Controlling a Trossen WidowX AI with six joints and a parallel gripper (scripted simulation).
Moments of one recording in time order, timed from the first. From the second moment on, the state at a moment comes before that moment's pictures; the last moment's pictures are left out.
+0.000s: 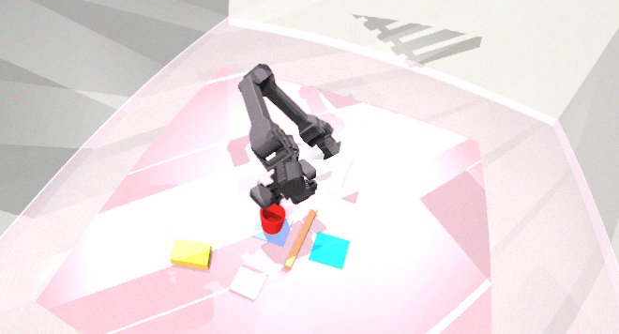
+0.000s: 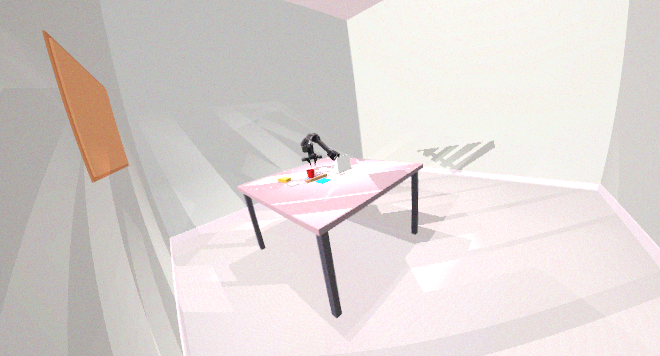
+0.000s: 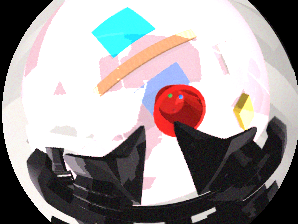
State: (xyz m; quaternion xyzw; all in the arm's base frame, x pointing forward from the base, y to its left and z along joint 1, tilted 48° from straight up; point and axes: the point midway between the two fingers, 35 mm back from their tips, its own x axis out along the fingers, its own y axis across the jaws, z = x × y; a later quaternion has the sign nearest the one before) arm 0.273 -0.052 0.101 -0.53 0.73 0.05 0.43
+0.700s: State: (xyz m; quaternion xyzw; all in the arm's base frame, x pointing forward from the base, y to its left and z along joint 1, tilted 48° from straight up) arm 0.274 -0.076 0.078 -0.53 0.73 0.05 0.43
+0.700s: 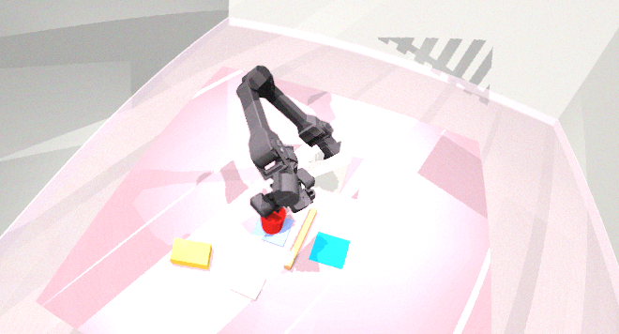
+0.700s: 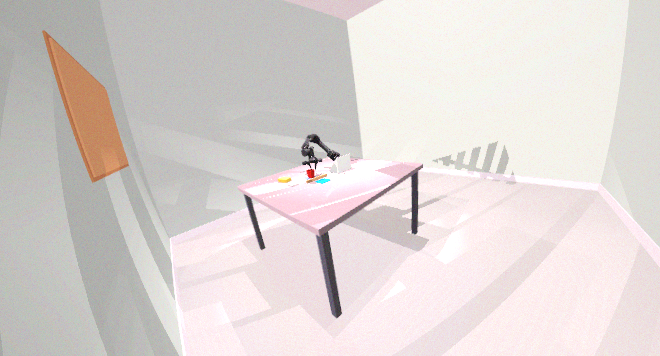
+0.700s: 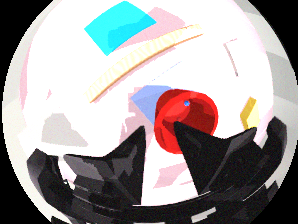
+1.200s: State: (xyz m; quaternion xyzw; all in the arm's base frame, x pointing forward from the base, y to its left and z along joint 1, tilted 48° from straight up) arm 0.271 -0.095 0.062 -0.53 0.73 0.05 0.43
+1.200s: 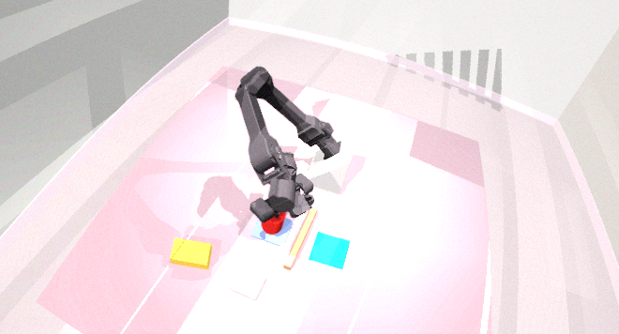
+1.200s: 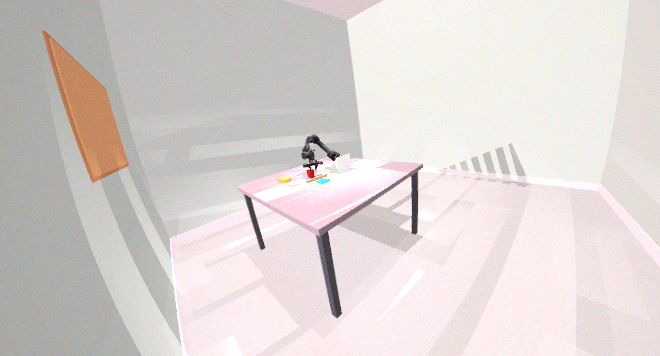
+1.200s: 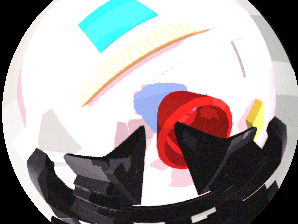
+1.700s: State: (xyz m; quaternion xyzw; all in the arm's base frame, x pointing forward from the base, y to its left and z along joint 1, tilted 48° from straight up) arm 0.269 -0.100 0.058 -0.53 0.73 0.05 0.43
